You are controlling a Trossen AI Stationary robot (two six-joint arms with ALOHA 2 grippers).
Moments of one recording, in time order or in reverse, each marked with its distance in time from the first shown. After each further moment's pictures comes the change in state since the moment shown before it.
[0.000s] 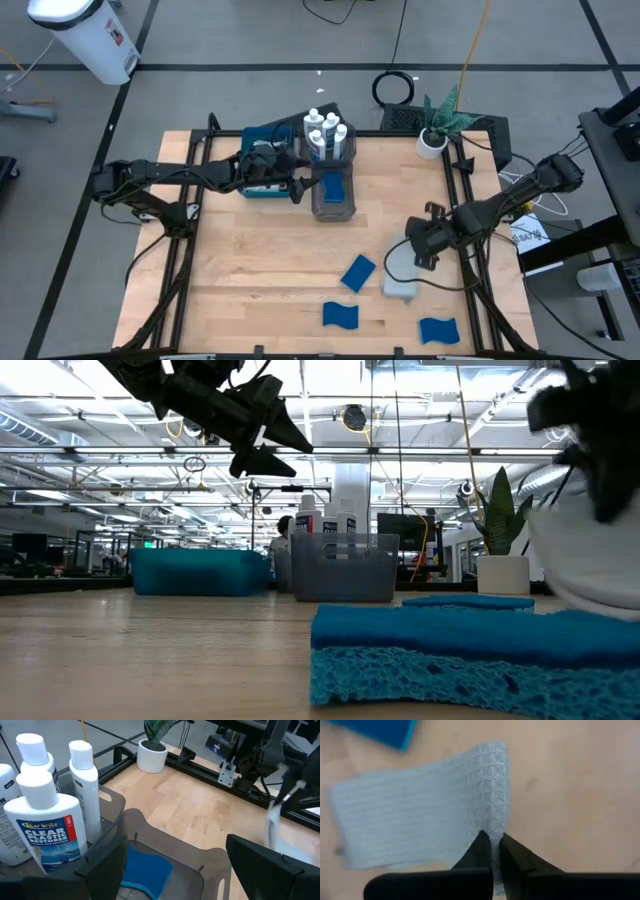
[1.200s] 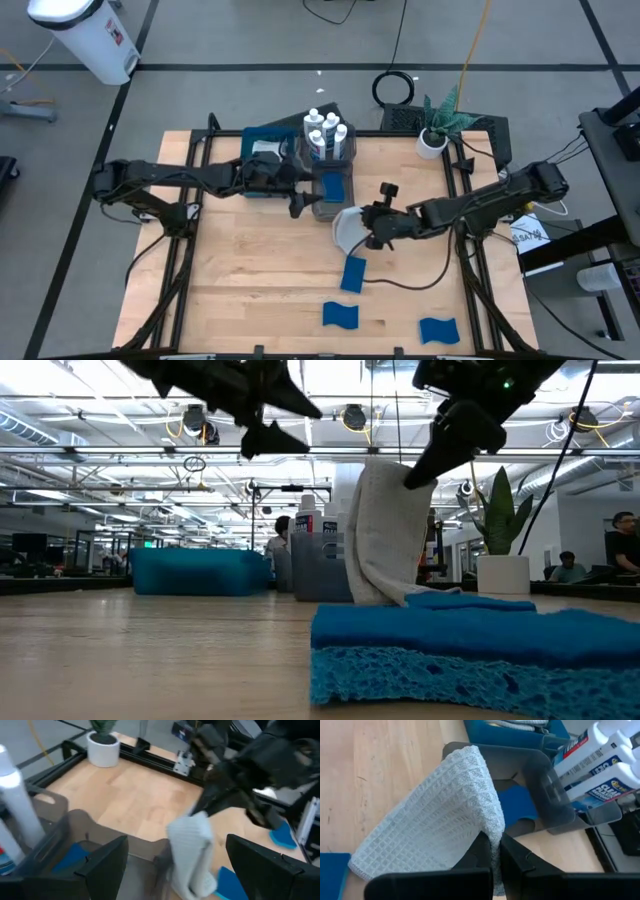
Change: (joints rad) left arm -0.105 0.001 0.101 -0.117 0.092 0.004; right arm -0.213 0.258 0.094 0.651 0.412 -0.595
